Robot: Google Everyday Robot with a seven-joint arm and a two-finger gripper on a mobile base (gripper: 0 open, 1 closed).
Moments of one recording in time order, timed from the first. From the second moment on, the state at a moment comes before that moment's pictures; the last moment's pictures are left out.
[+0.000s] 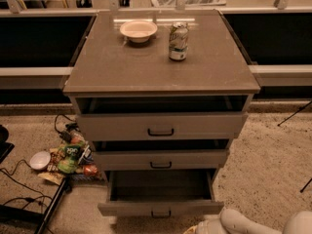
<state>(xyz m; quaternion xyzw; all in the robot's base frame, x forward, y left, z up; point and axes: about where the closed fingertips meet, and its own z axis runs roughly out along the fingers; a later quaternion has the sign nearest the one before) 0.369 -0.139 0.136 -0.55 0.73 0.33 0.23</state>
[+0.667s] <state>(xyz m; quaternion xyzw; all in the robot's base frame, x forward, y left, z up) 0.375 -0.127 0.124 -0.55 0.73 0.34 0.23</state>
